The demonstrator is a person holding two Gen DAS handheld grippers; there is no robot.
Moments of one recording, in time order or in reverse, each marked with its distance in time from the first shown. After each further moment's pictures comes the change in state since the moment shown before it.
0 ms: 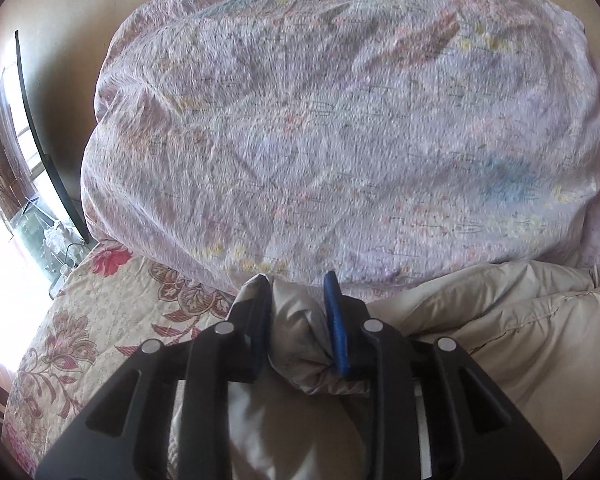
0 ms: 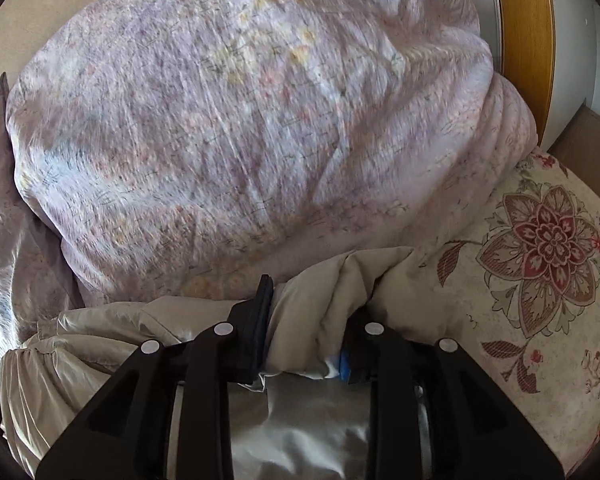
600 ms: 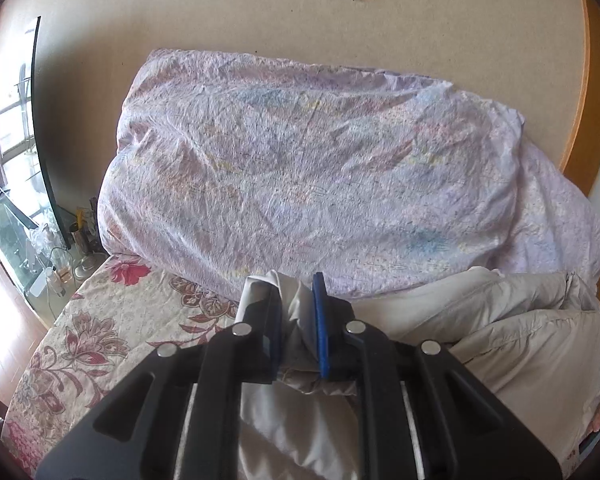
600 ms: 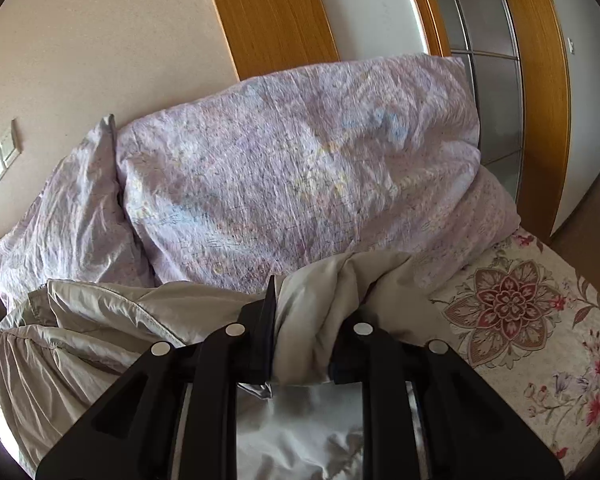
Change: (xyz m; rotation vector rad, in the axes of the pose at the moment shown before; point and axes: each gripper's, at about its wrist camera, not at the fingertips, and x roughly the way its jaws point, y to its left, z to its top) left arm -0.104 0.055 0.006 -0.076 -0.119 -0.185; right arm -0.114 0.004 -0.008 -0.146 -0.237 0.108
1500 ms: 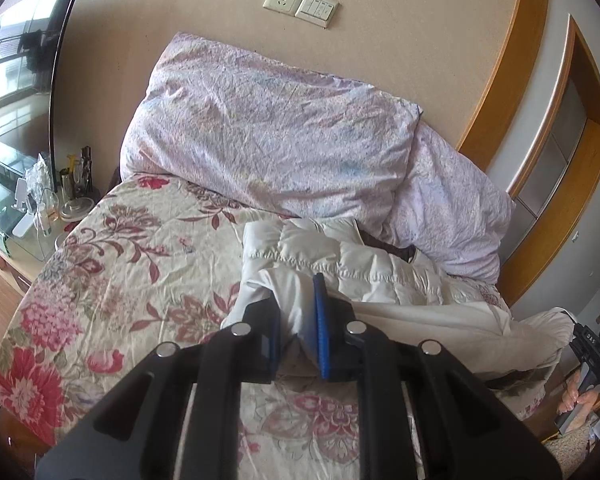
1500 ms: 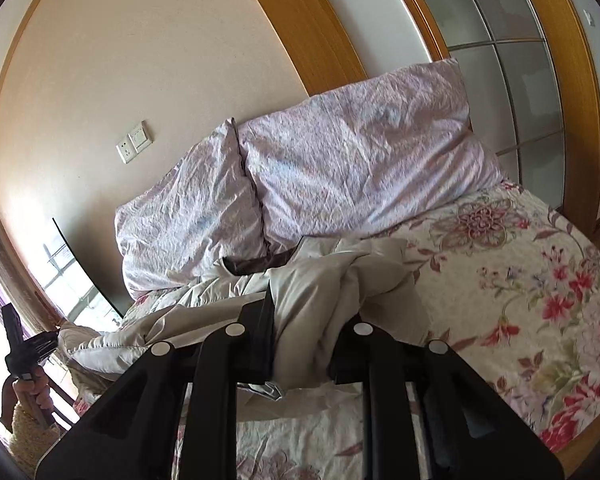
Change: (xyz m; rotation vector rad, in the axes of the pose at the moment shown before) left arm -0.208 0.086 -0.129 -0.056 0.023 -0.288; right arm -0.229 -0.096 -0.092 -0.018 0.001 0.353
